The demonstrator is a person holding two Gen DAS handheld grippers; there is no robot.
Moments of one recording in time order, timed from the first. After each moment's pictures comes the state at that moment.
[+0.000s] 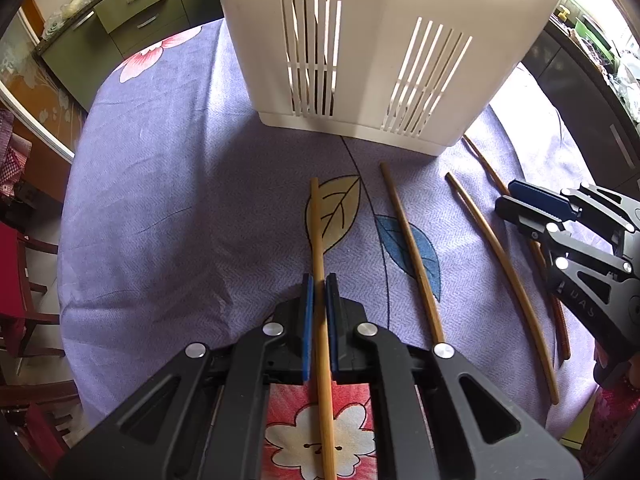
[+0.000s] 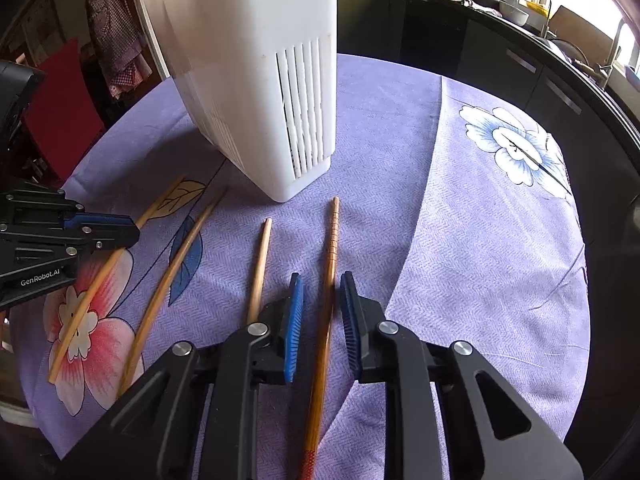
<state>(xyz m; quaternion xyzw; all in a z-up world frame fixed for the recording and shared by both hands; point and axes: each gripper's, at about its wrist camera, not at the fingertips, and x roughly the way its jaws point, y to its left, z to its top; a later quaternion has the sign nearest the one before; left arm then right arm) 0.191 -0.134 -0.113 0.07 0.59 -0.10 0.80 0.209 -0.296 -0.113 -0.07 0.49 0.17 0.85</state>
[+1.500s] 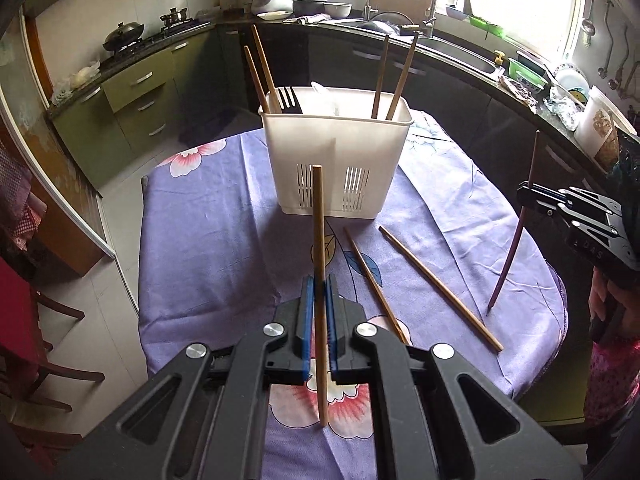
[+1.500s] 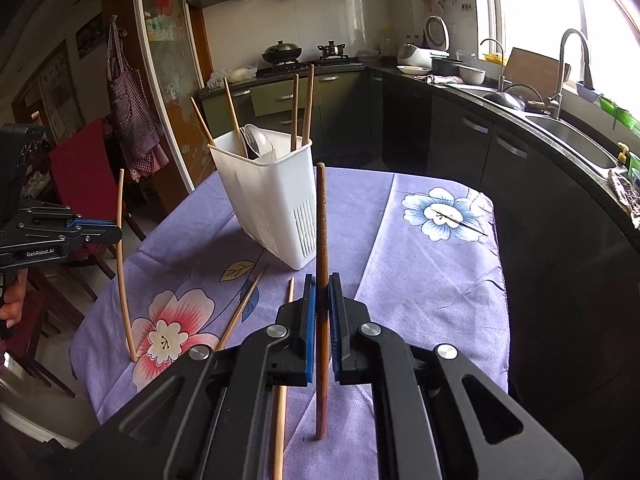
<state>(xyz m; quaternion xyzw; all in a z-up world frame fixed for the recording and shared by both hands) 0.104 -0.094 0.027 0.08 0.46 -0.15 0.87 0.102 -0.352 0.016 -0.01 0.35 0.17 0.92</state>
